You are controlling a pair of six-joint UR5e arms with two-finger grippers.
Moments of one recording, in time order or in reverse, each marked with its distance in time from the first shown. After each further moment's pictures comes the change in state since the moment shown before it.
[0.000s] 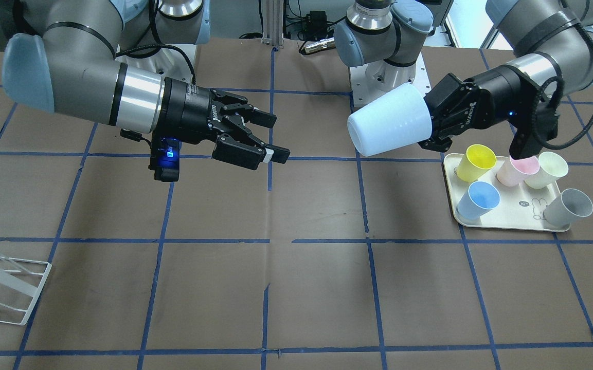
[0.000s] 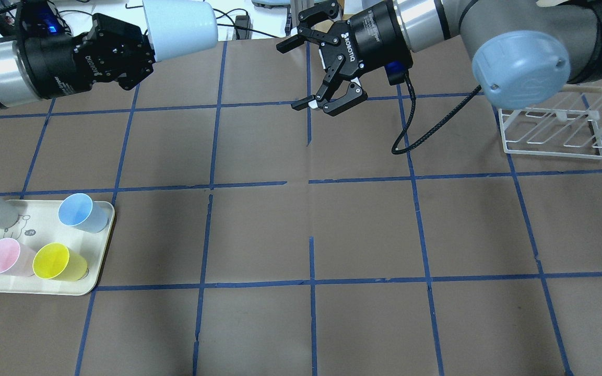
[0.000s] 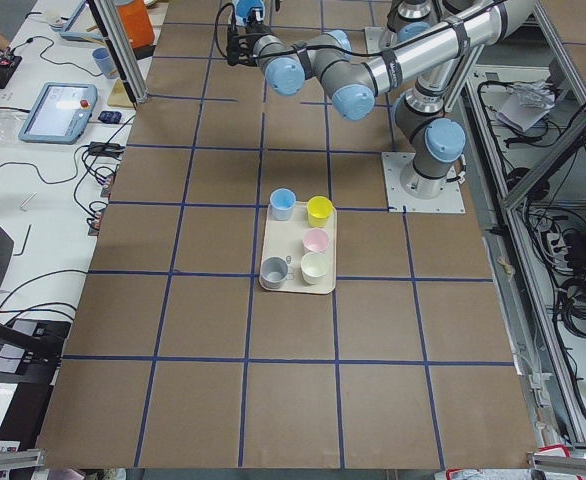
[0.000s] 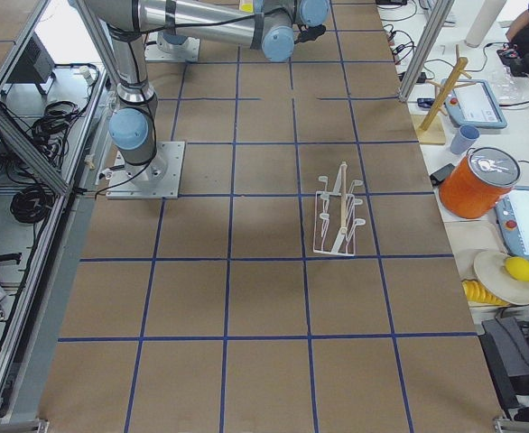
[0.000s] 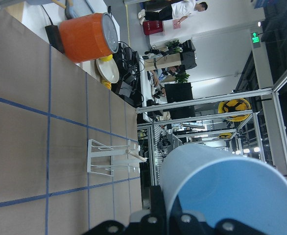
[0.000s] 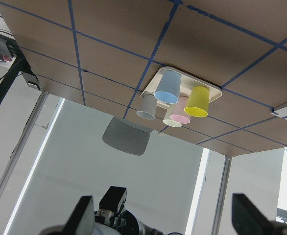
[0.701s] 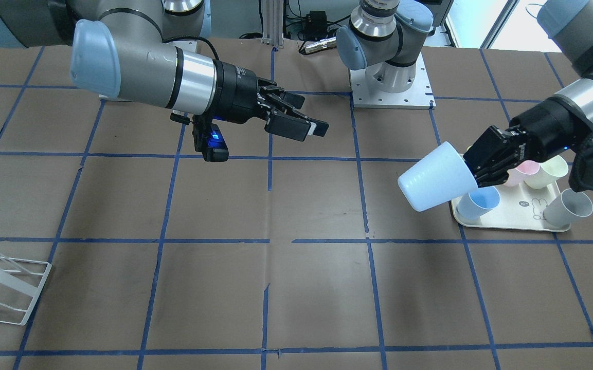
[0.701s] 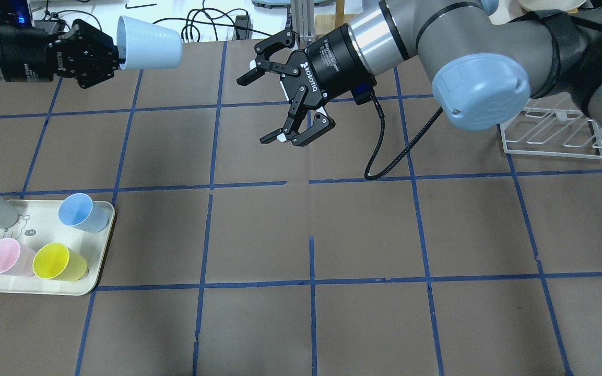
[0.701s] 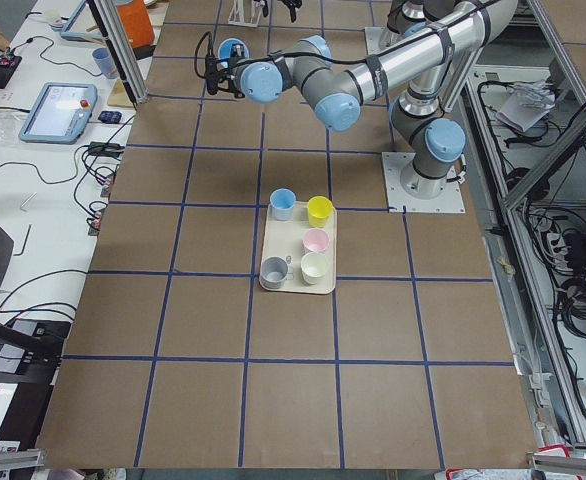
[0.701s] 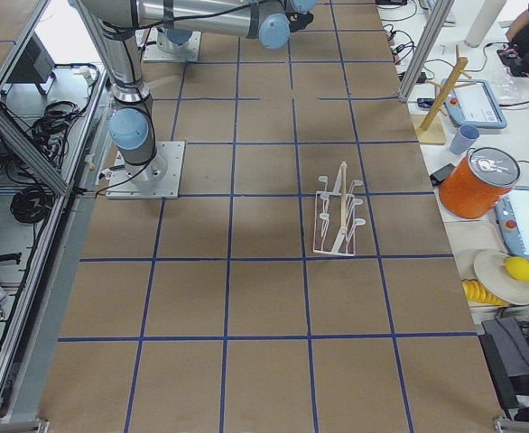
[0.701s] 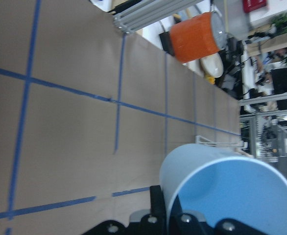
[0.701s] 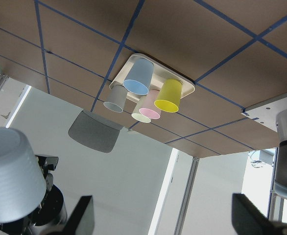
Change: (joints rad) left arm 0.067 -0.107 0.185 -0.116 0.265 0.046; right arm 0.112 -0.005 0.016 -0.004 -0.043 -0.035
